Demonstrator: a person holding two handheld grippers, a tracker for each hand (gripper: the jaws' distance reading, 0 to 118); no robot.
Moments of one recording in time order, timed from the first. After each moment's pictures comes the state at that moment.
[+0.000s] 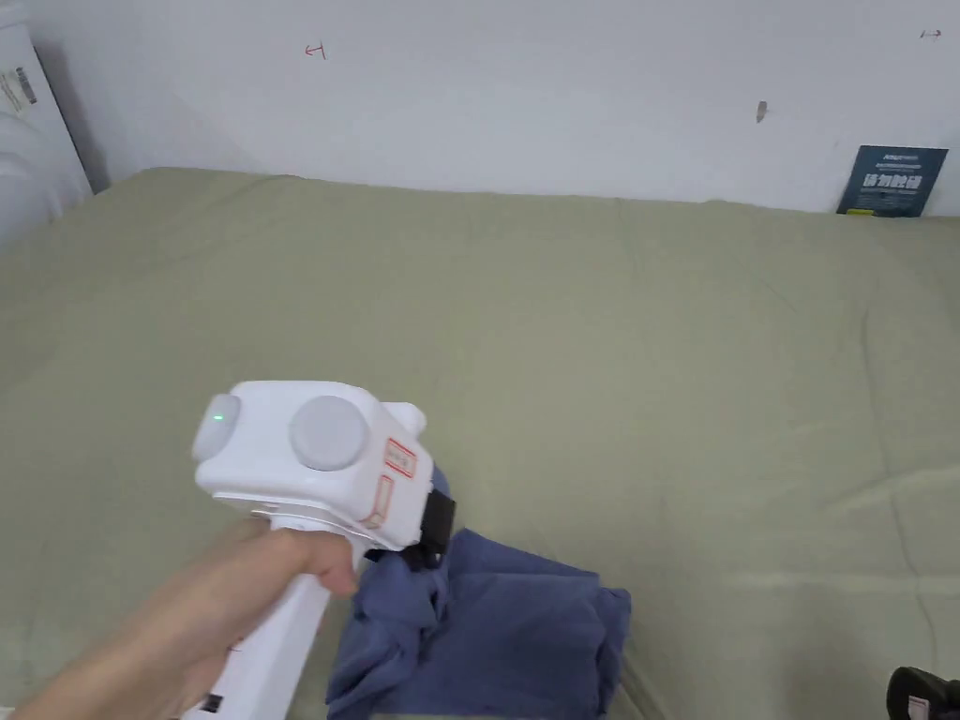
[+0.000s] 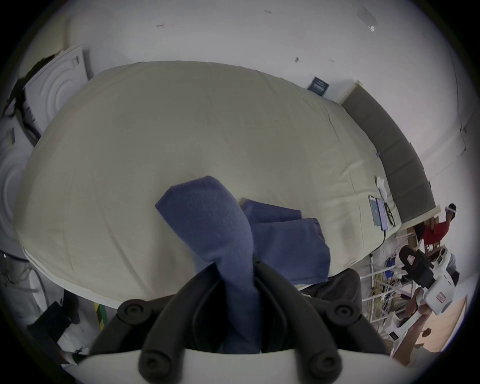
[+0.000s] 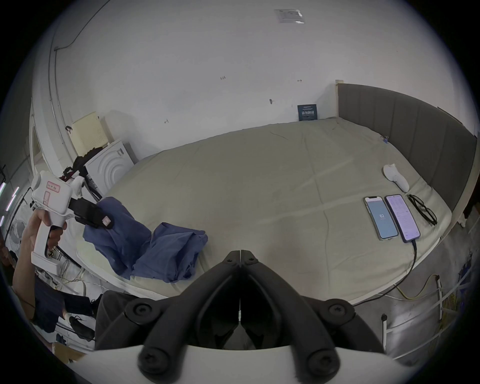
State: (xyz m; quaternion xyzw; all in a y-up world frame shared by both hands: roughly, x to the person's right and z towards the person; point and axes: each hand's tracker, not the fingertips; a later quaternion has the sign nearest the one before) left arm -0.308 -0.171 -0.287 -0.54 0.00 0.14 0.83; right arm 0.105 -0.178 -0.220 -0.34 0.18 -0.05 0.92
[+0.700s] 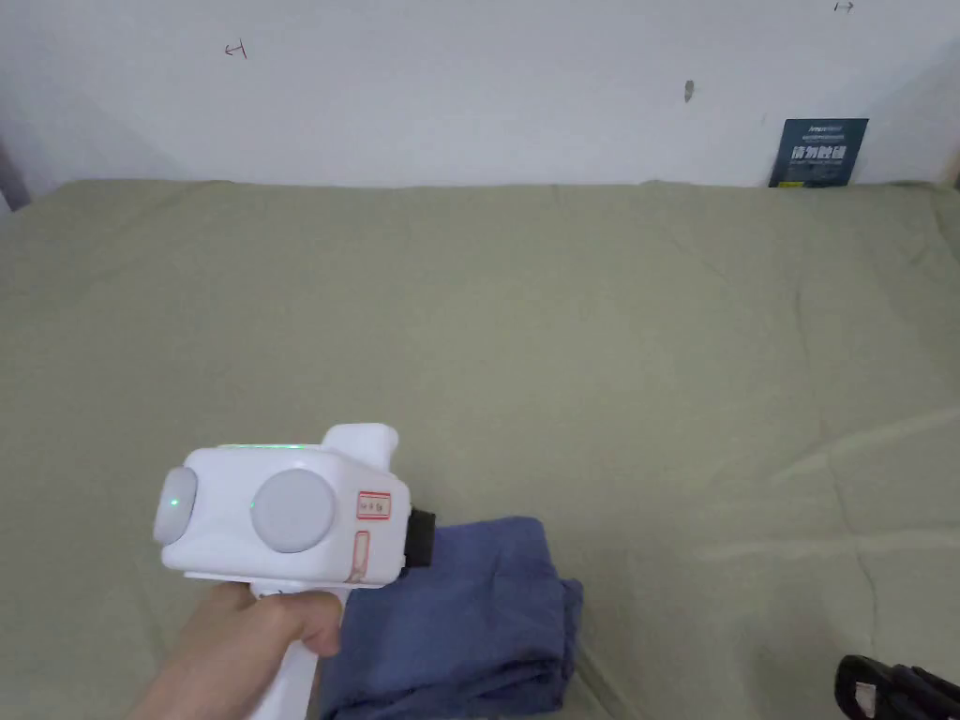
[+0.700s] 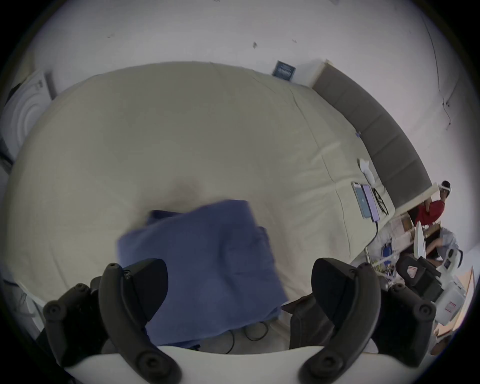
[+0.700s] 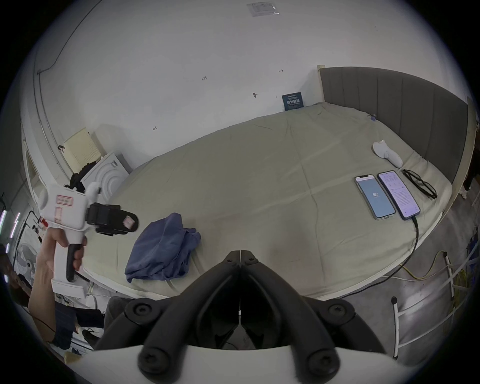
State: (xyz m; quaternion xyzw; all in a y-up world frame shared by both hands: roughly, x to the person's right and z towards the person) left arm -0.311 -0.183 -0.280 -0.46 0.02 0.13 0.88; right arm 0.117 -0.192 -0.222 -0.36 0.18 -0.10 0.91
